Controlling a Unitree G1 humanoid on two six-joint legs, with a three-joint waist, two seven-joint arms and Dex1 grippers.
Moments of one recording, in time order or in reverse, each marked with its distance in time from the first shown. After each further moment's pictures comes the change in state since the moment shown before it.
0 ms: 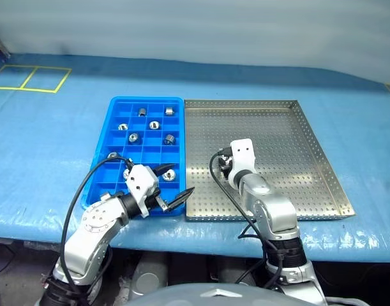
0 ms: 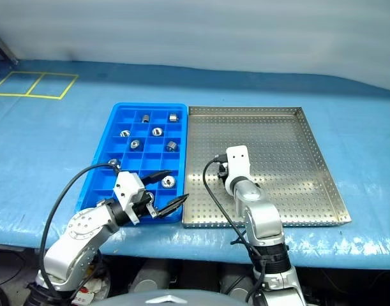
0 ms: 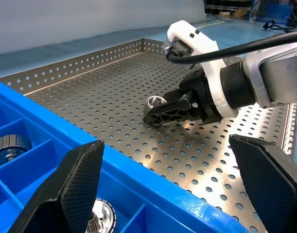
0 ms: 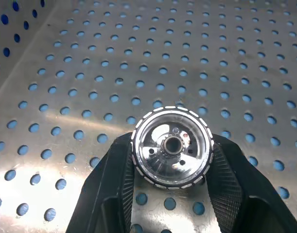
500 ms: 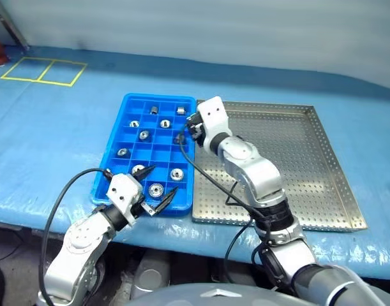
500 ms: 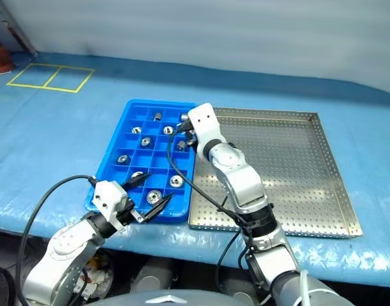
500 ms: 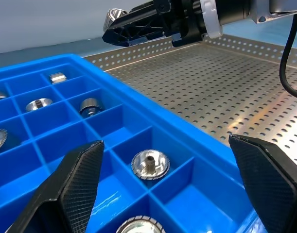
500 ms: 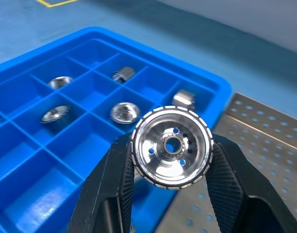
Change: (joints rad) left arm 0.209 -0.003 0.105 -0.129 0.040 -0.029 0.131; right arm -0.334 0.023 0.163 0.129 -0.010 -0.060 0.146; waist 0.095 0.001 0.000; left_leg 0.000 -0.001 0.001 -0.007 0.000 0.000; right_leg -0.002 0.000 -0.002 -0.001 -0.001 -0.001
